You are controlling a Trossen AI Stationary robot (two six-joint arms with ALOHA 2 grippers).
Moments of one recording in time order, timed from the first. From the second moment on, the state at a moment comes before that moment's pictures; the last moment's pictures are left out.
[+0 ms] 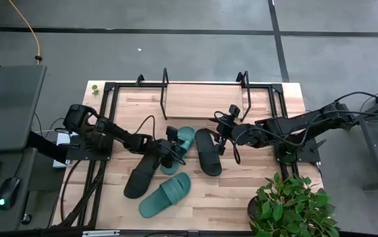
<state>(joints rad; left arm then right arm) -0.02 1.73 0.62 0.42 -0.40 0.50 0.26 1.33 1.19 -0.38 0.68 0.08</state>
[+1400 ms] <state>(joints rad) -0.03 1.66 0.67 0.12 -0.71 0.48 0.26 1.33 1.19 -0.41 0.68 0.10</state>
